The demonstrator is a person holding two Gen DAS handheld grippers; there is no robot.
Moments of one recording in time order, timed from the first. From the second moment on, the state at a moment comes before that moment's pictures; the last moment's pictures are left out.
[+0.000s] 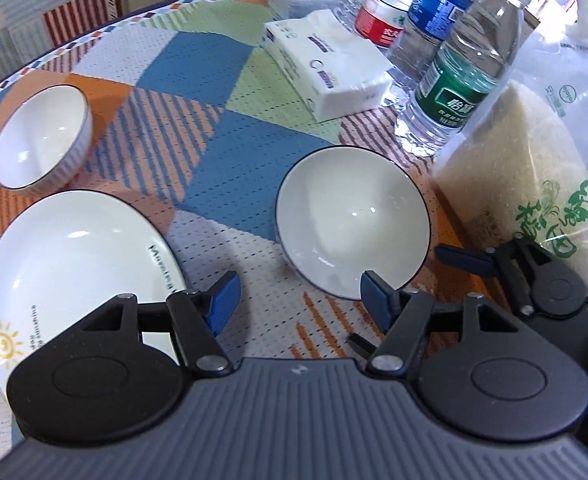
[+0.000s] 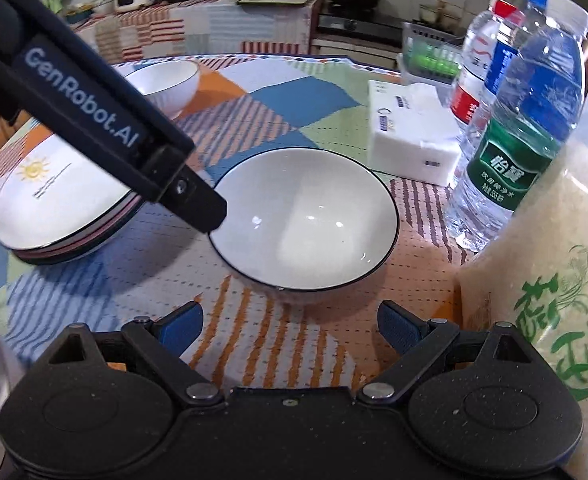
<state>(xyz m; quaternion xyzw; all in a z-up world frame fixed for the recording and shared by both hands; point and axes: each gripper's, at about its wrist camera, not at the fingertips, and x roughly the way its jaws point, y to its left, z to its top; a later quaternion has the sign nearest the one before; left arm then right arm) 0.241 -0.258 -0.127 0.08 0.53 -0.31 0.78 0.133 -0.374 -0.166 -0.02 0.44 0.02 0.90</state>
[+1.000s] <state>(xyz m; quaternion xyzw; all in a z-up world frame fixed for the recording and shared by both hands) 0.257 -0.265 -0.166 0.04 0.56 -0.29 0.77 0.154 -0.377 -0.197 0.00 0.41 0.03 0.91</state>
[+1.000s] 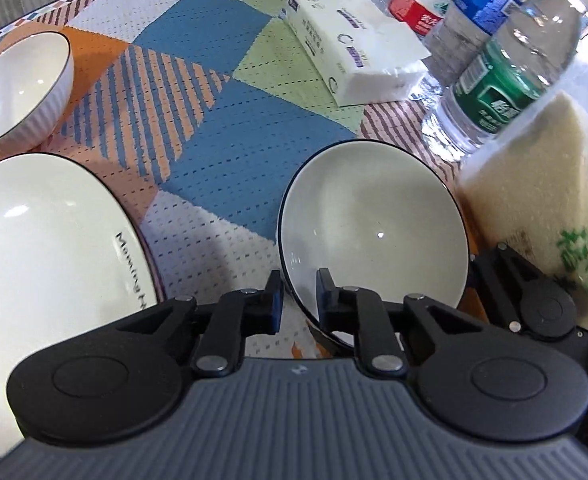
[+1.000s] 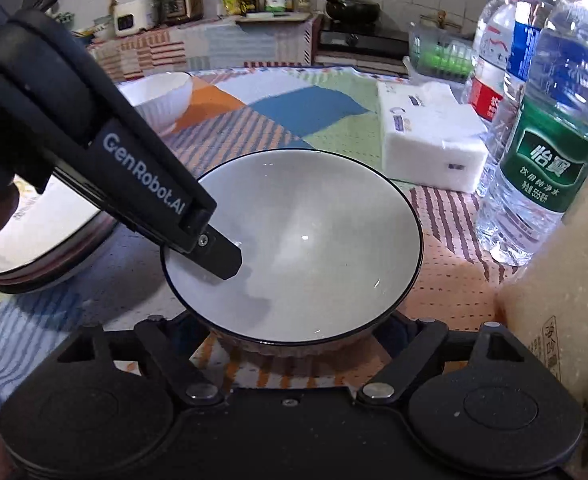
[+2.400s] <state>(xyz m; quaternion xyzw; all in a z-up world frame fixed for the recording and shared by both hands) 0.275 -0.147 -0.015 0.03 0.48 -0.18 0.86 0.221 -0.291 -0.040 -0.10 0.37 0.18 0.90</state>
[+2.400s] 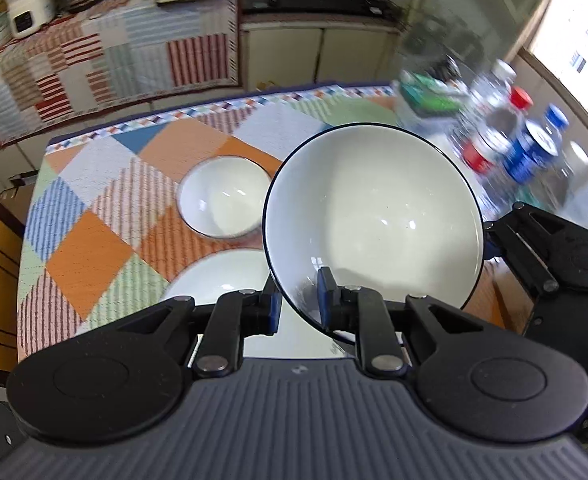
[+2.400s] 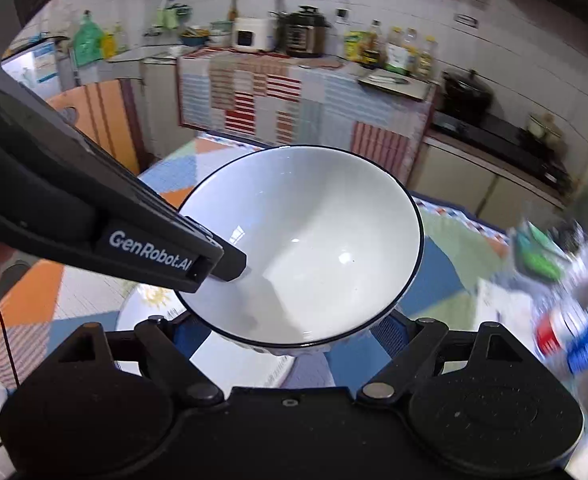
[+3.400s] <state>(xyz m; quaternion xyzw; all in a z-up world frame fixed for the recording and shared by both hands) 0.413 -0.107 -0.124 -0.01 0.50 -0.05 0.87 0.377 -0.262 -0.128 -0.03 0.45 0.31 0.84</state>
